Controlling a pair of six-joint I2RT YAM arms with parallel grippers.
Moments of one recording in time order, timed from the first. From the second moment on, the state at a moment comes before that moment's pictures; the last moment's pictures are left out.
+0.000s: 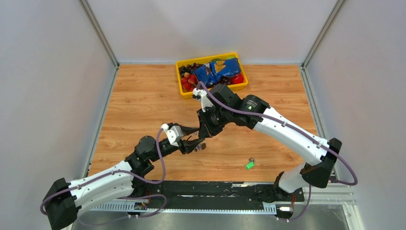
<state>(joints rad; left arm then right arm) -0.90 0.72 0.29 0.58 0.20 0.01 0.97 1.49 1.61 -0.96 -0.28 0.38</state>
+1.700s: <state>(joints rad) -0.95 0.65 0.29 0.58 0.15 -0.07 1.02 1.05 1.20 -0.47 -0.22 0.28</state>
